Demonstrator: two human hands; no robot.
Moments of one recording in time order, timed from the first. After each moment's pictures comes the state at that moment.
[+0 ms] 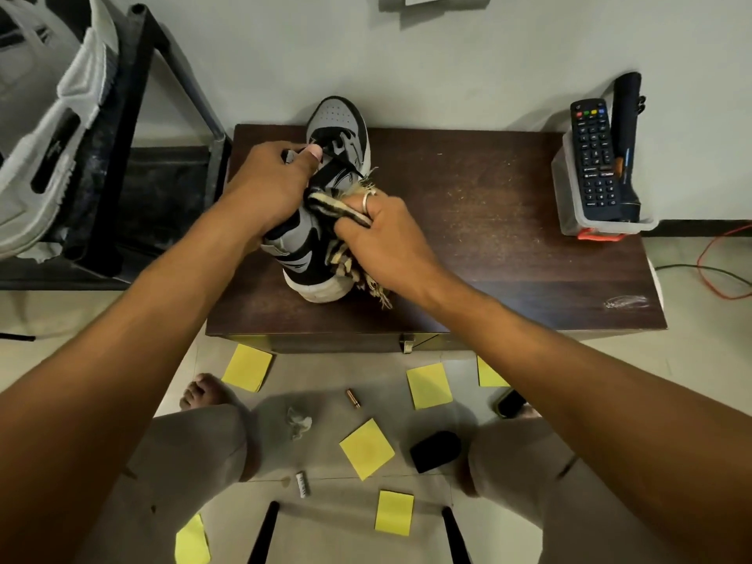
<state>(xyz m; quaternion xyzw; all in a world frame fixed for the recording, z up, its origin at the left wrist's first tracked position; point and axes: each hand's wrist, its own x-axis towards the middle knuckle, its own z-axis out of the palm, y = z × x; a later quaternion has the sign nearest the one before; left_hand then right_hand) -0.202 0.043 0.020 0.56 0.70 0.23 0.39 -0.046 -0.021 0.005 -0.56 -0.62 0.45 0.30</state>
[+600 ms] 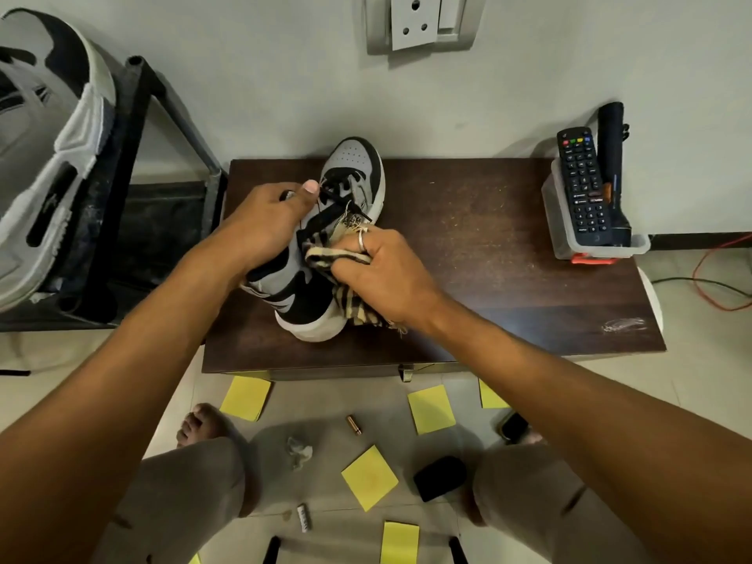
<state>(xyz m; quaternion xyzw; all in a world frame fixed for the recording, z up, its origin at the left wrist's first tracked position) -0.210 0.049 0.020 0.59 0.64 0.20 0.44 -0.035 -0.015 0.002 -0.53 -0.65 0.45 0.32</state>
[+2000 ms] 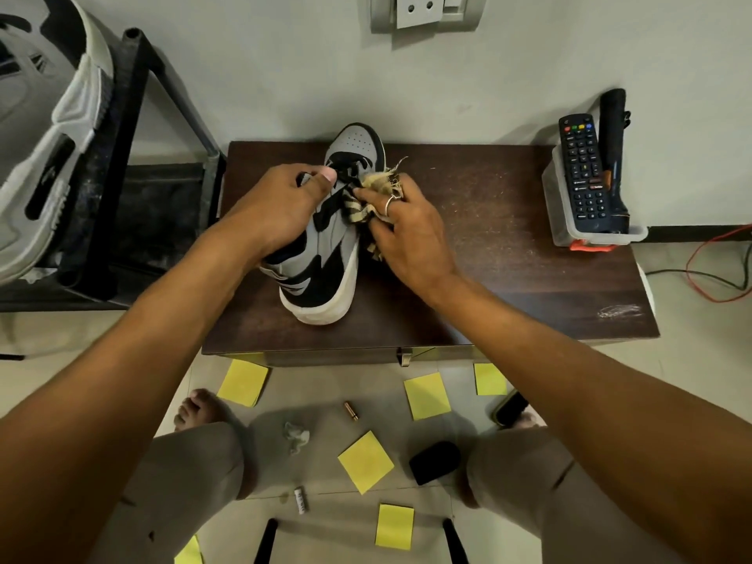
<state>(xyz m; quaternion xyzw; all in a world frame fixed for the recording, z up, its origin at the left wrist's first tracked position) -0.206 0.047 0.013 0.61 0.62 0.21 0.44 -0.013 0.012 -0.037 -0.56 -0.73 0.16 0.35</state>
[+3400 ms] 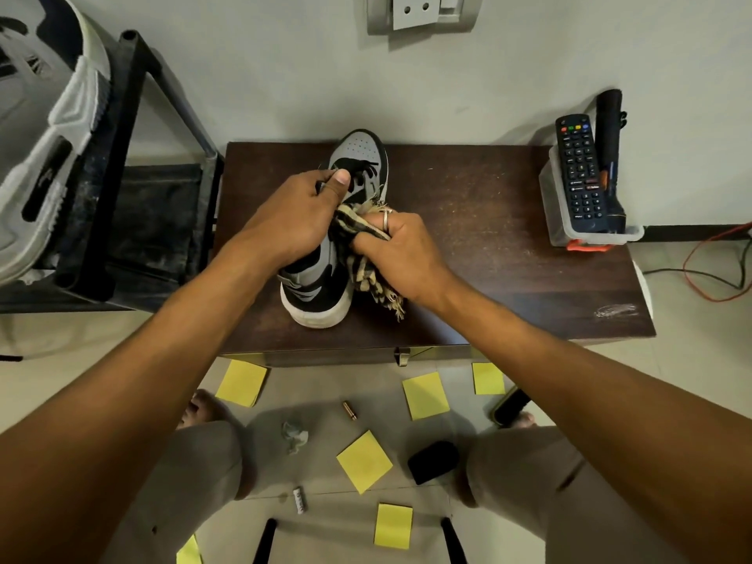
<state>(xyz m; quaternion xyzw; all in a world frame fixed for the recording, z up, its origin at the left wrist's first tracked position) -0.184 0.040 0.011 0.67 0.61 0.18 0.40 -0.021 -0.010 -0.015 -0.54 -0.58 0.49 0.36</state>
